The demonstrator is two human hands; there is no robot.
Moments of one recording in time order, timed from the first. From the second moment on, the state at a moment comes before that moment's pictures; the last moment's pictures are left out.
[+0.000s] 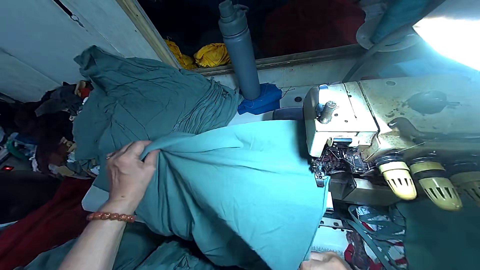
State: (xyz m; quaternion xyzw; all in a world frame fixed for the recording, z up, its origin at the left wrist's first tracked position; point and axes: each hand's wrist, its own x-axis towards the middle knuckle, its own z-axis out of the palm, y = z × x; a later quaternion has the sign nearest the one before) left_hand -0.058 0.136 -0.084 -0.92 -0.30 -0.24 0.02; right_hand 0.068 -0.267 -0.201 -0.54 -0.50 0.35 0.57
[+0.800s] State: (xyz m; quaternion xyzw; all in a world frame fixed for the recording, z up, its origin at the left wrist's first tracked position) left_hand -0.016 -0.114 -0.163 -0.90 -0.08 -0.18 -0.39; right_hand 0.083 -0.298 -0.165 -0.72 -0.50 0.16 0.45
